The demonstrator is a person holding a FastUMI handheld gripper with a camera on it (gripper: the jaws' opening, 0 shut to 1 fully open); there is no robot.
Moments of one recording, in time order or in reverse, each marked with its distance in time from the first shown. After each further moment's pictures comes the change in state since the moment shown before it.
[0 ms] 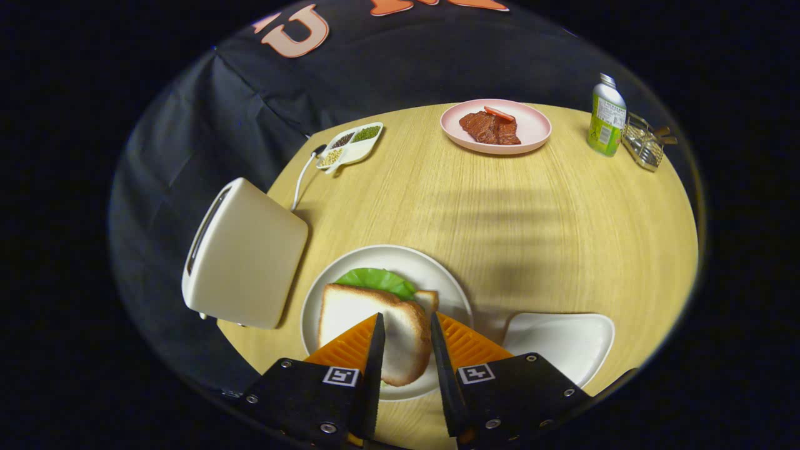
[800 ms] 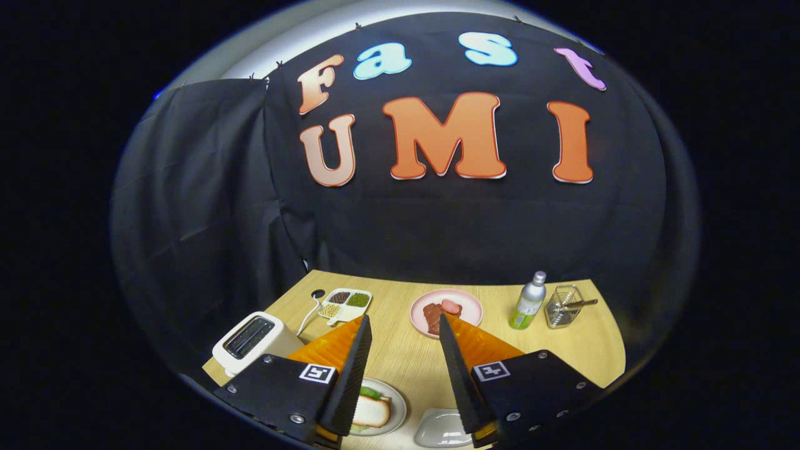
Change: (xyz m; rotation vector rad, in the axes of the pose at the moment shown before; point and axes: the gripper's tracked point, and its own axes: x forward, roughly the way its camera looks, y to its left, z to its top) arm -0.226 -0.001 0.197 -0.139 -0.700 -0.149
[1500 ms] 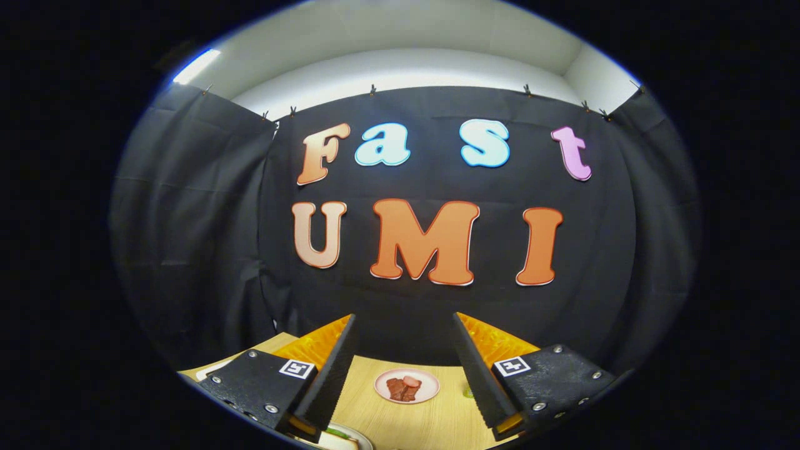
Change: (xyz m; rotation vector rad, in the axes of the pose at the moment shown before) arm -0.067 -0.011 0.138 -0.120 -0.413 -0.157
